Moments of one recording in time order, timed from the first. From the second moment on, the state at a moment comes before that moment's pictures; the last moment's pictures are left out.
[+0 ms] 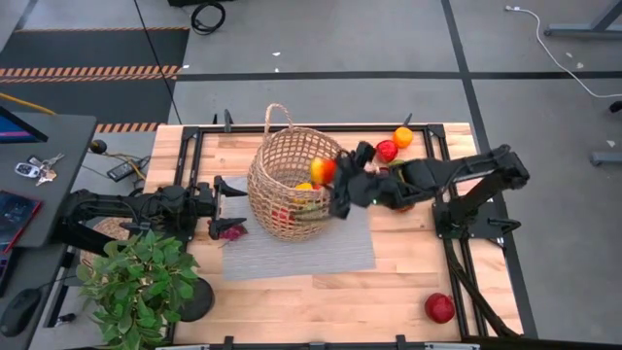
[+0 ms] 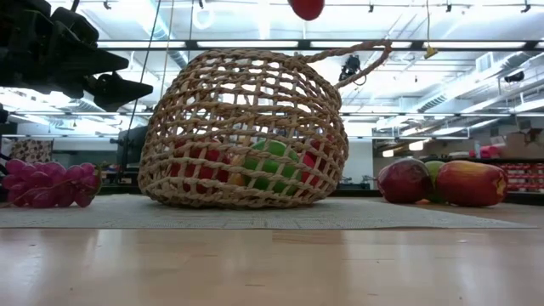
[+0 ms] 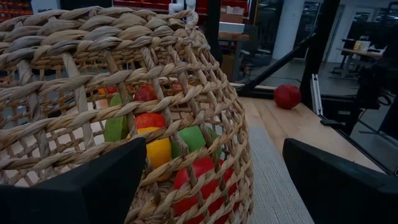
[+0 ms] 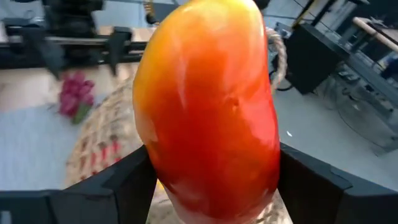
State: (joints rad) left arm -0.04 0.16 0.01 0.12 -0.10 -0.09; right arm 0.22 1.55 1.64 -0.78 0.74 0.18
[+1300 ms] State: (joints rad) left arm -0.04 0.16 0.01 0.12 -0.10 -0.09; right arm 0.05 1.51 1.65 -0.32 0.60 0.31
